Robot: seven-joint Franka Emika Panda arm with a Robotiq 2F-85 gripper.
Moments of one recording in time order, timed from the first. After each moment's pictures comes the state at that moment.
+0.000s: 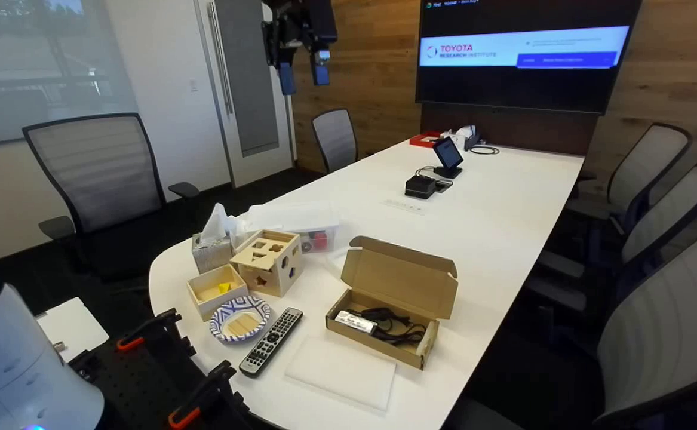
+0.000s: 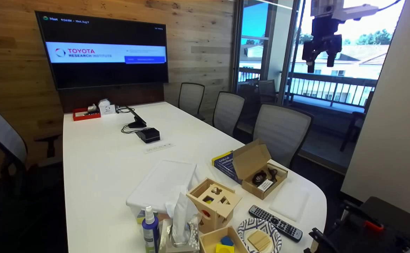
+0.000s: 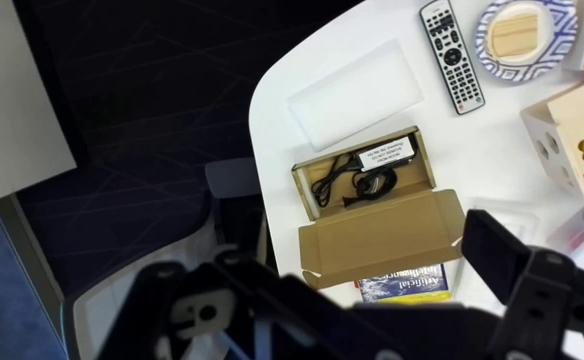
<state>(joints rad) -0.13 -0.40 -0.08 -2.13 -0.23 1.74 0.04</state>
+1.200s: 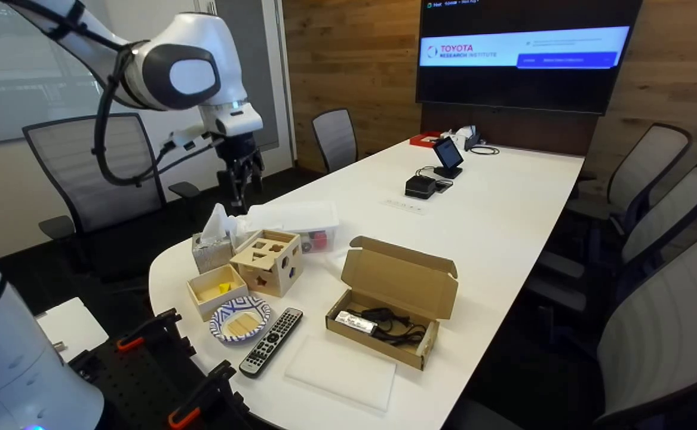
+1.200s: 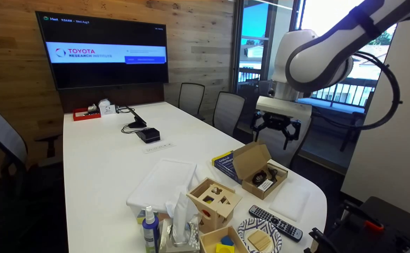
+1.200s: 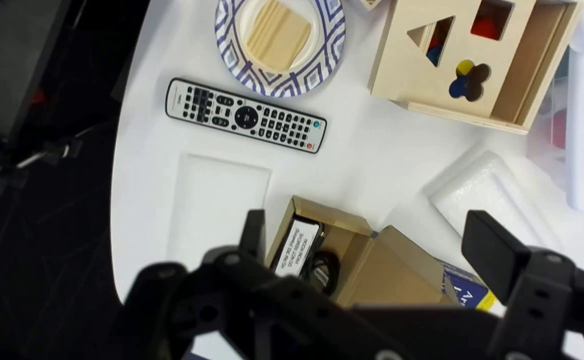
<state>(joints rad) -0.04 -0.28 0.19 -2.69 0.06 2.53 1.11</state>
